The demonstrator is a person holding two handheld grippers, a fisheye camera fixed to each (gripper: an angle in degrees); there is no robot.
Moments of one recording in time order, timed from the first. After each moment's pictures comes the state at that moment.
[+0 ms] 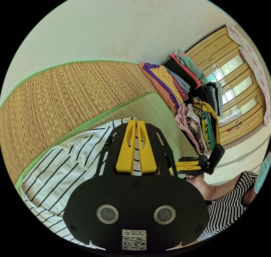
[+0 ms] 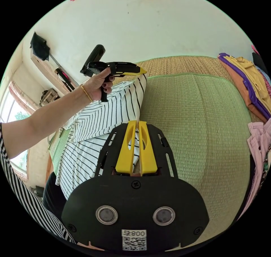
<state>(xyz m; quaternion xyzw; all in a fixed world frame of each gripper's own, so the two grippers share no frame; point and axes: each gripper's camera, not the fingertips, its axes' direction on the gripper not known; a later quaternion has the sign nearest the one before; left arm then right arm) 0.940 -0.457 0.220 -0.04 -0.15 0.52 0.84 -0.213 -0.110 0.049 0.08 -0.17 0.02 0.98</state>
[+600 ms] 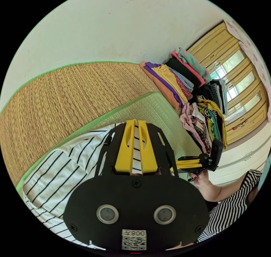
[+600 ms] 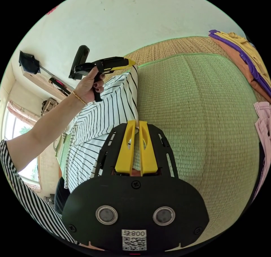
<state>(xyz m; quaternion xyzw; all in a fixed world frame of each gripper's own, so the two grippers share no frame) 1.043 -0.442 0.249 -0.01 -0.17 0.54 0.82 -0.132 -0.056 0.126 0.04 -0.19 0.06 0.98</state>
